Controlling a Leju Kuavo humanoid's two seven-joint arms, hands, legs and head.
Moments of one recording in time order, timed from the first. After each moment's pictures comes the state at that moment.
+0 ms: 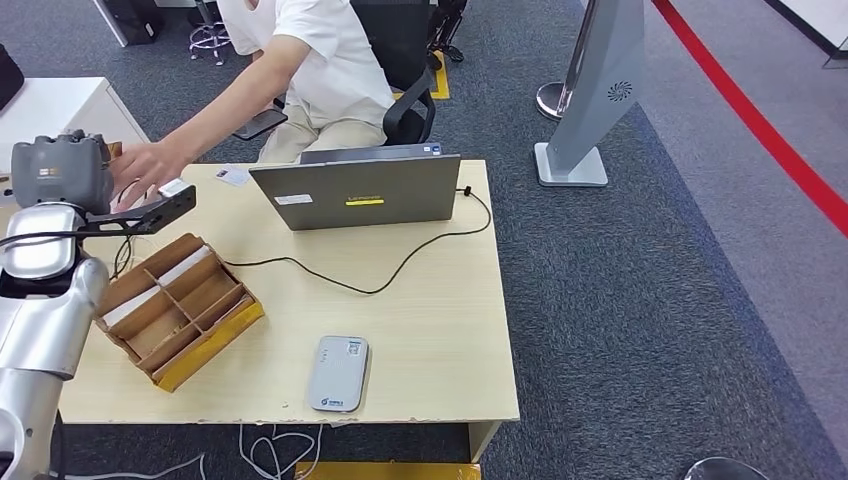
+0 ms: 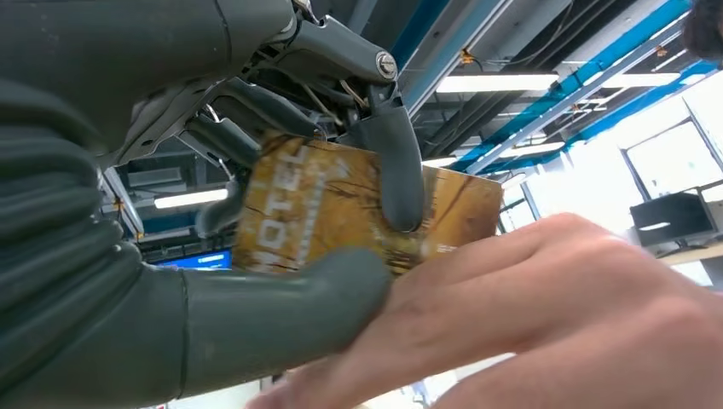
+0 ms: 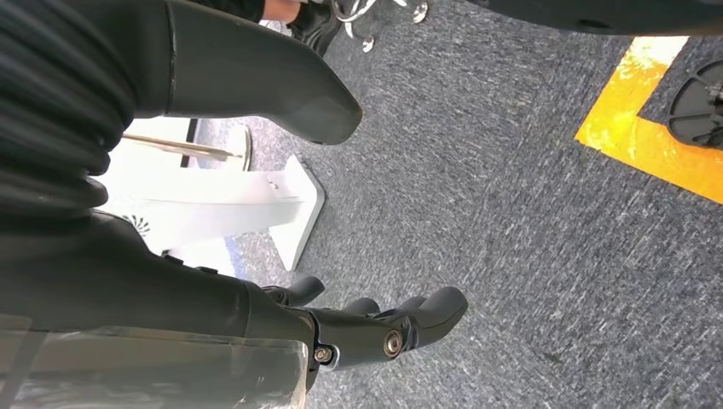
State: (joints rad) left arm -0.84 0.23 -0.21 -0.96 -1.53 0.19 0.23; right arm -0.02 0.17 -0.75 -0.20 1.46 0.00 0.13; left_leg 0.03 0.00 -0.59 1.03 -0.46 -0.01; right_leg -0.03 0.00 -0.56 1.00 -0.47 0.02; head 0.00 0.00
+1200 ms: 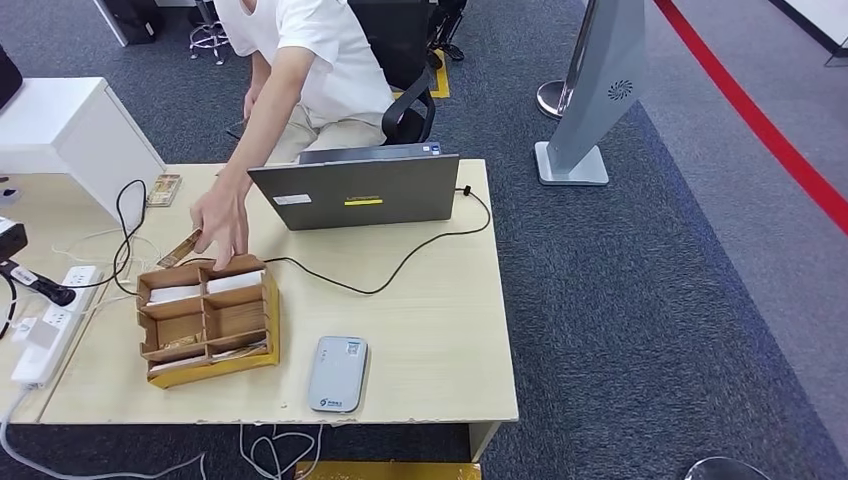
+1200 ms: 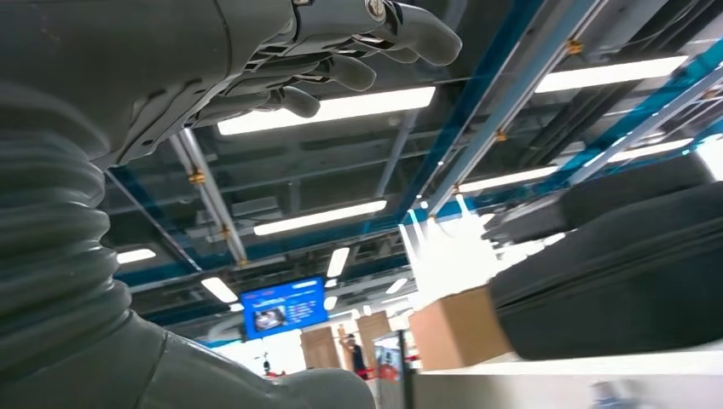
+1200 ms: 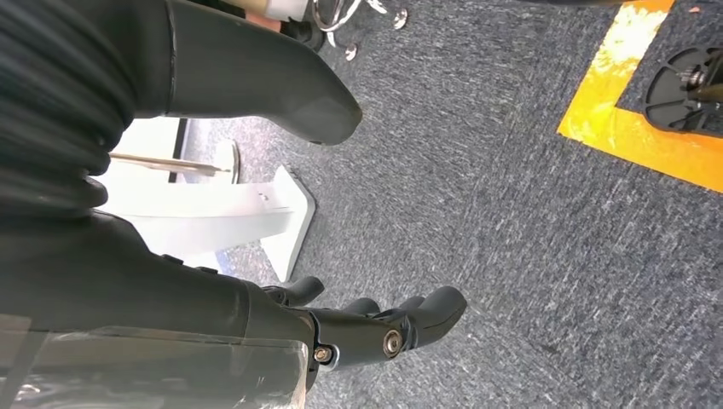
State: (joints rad) left arm -0.61 0.59 0.05 -1.17 -1.44 0.21 0.13; right arm -0.03 0.17 -0.79 -0.20 1.44 -0.03 0.11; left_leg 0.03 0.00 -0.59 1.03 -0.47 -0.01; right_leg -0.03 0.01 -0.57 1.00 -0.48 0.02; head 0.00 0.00
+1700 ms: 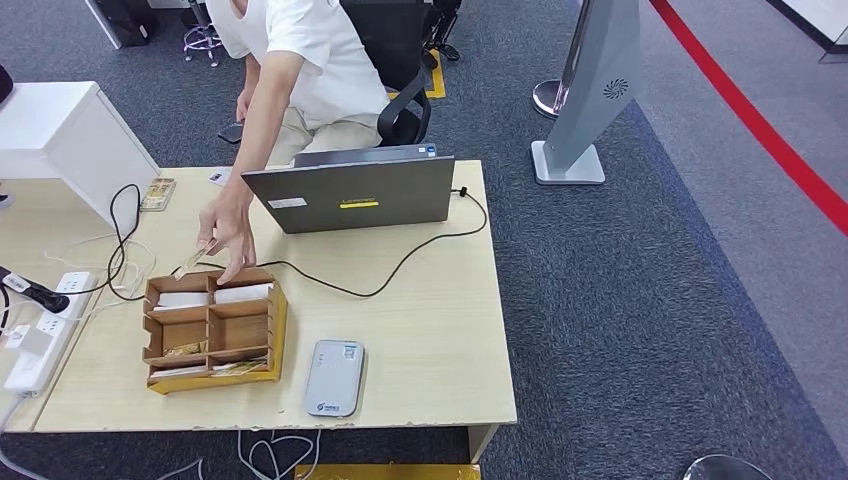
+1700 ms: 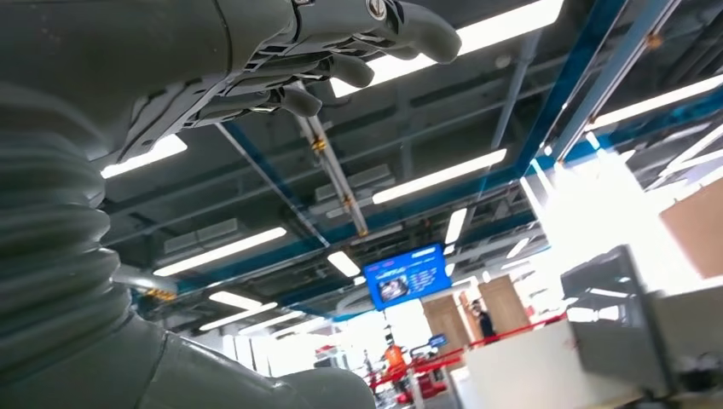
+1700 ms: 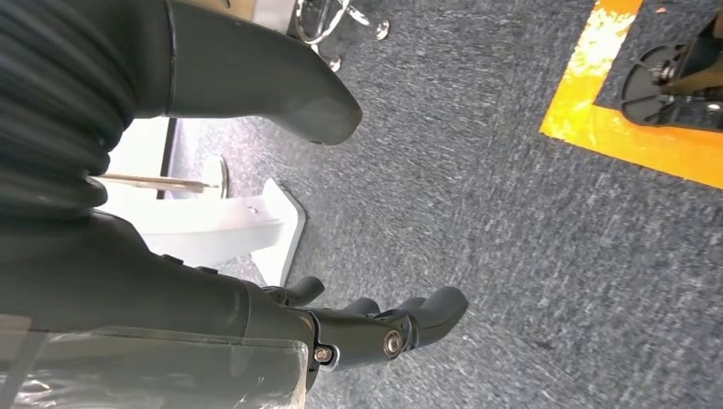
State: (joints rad) left arm -0.02 0.75 0.82 -1.15 -1.31 0.38 -0.13; right arm -0.03 0.17 -0.82 -0.20 1.42 -0.04 0.10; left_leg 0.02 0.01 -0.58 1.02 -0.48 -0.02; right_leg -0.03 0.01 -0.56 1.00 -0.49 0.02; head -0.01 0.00
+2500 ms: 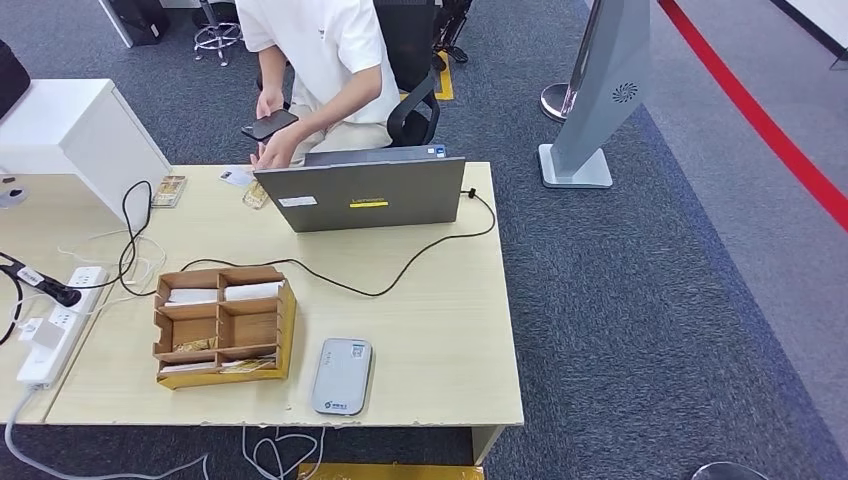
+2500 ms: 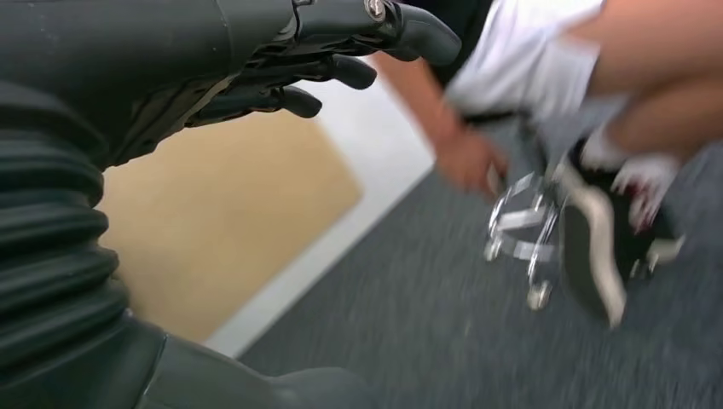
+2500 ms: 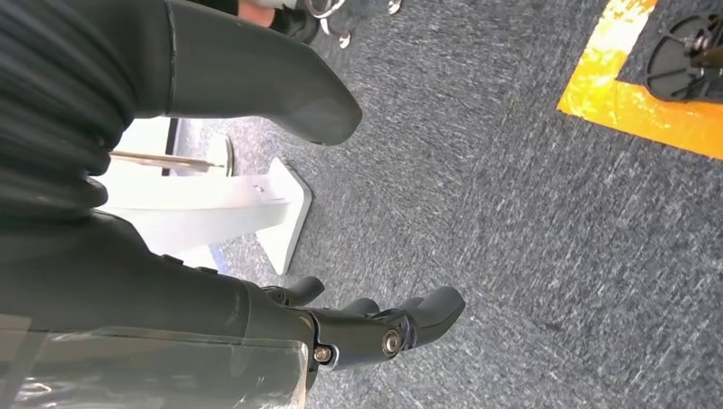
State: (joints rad) left arm 0.05 0.01 1.51 -0.89 -1.24 0.36 0.08; right arm -0.01 0.11 -0.84 -0.20 1.46 -0.01 0.05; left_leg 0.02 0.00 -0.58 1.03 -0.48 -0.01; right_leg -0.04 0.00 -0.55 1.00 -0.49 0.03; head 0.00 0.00
